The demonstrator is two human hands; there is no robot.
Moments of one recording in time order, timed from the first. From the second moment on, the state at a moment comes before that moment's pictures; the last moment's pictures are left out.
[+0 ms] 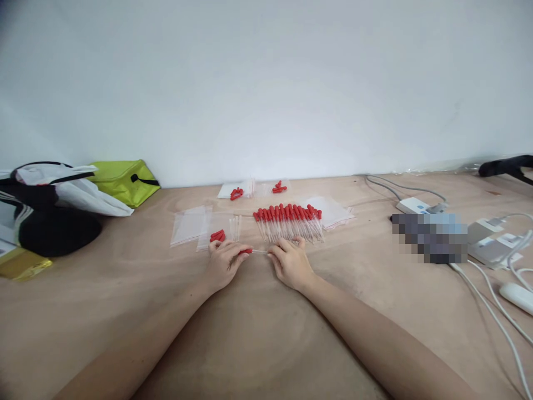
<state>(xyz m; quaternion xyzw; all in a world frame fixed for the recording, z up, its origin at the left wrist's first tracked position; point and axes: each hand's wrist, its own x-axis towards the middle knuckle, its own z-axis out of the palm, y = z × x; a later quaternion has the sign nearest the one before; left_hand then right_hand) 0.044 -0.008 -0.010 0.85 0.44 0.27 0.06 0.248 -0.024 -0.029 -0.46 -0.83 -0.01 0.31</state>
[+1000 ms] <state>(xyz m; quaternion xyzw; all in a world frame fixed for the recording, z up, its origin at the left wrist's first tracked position) 0.043 -0.010 -0.010 0.86 0.40 0.29 0.12 0.246 -0.022 -0.024 -0.40 -0.88 -0.06 0.26</state>
